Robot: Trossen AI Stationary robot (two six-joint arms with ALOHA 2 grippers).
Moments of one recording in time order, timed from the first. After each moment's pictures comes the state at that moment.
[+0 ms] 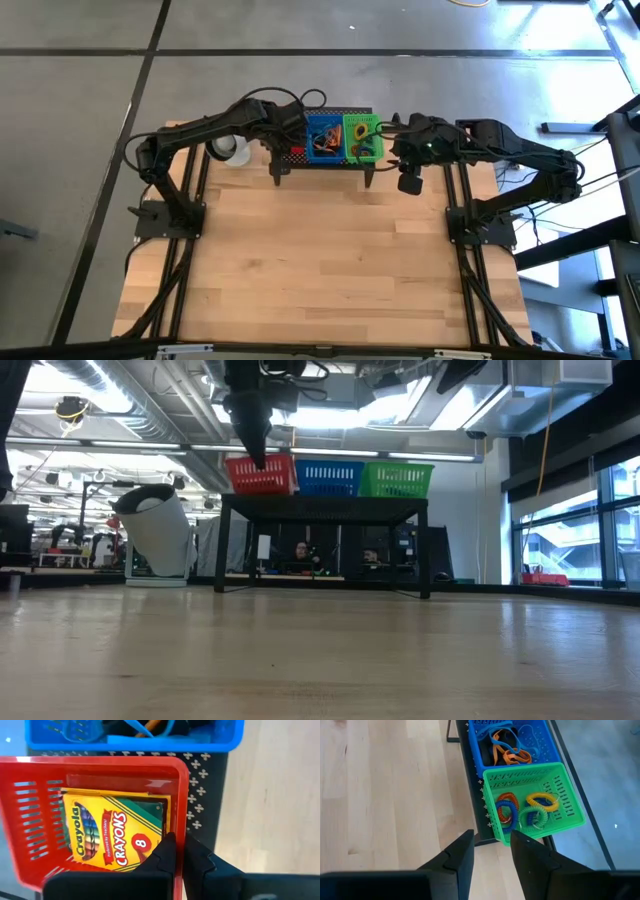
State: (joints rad) left arm 0.39 1.69 1.71 -1.26 -0.17 0.33; right arm -0.11 1.26 1.54 -1.18 0.25 -0.10
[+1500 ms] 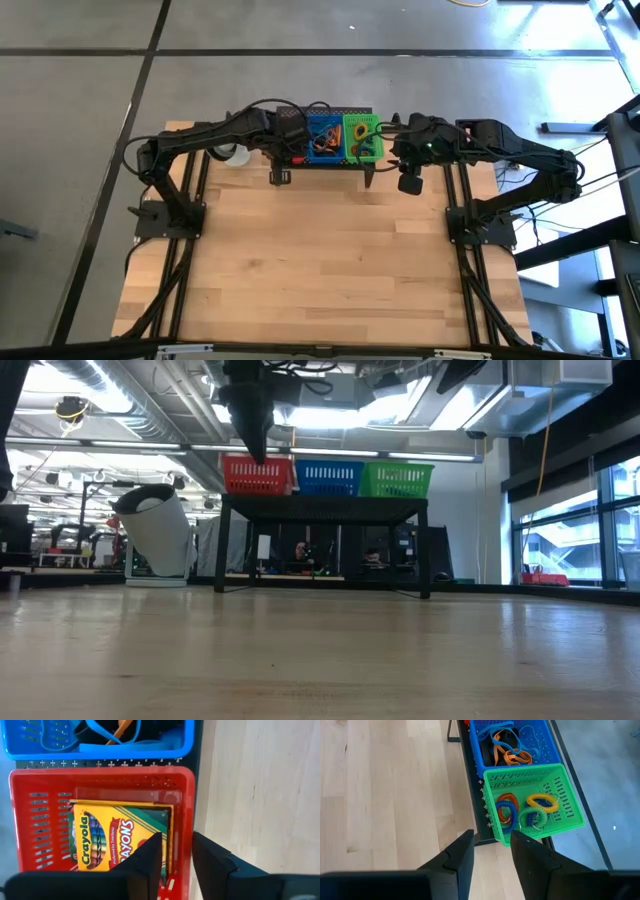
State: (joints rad) left arm 0.31 1.69 1.71 -1.28 -0.22 0.28; right arm -0.11 1.26 1.54 -1.18 0.25 -0.11
